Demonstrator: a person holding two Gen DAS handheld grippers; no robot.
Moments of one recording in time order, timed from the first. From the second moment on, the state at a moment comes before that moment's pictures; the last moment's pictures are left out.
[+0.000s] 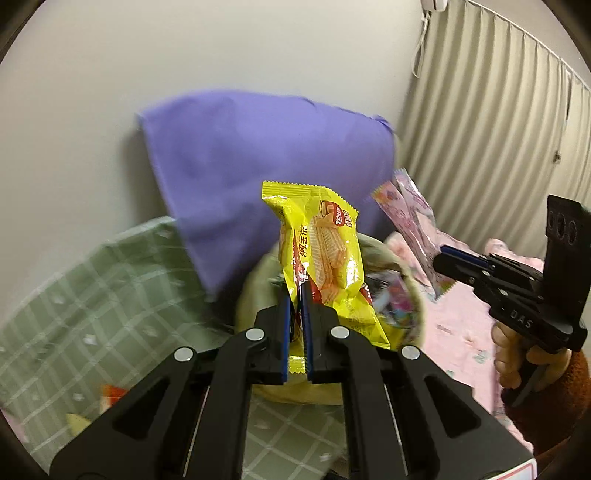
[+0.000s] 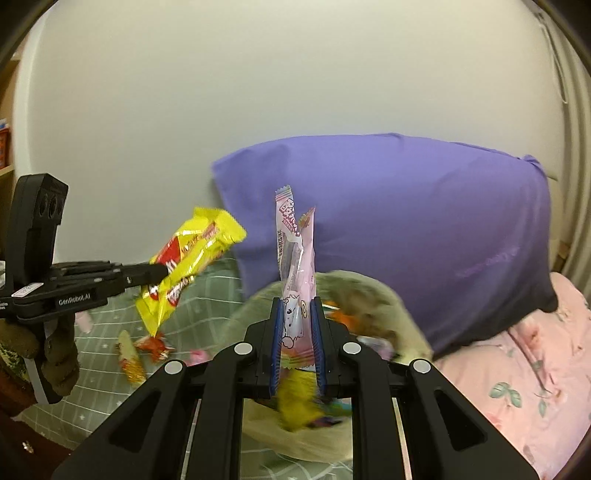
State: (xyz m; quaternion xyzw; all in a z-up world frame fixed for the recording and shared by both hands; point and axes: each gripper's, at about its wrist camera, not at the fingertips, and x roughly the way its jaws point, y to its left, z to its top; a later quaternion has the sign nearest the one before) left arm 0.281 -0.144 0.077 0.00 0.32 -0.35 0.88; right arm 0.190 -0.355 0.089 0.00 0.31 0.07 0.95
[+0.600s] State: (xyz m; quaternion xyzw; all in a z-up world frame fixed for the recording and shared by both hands) left arm 0.330 -0.225 -0.013 0.07 0.41 -0.33 0.84; right arm 0.269 -0.360 0.000 -0.07 0.42 0.12 0.90
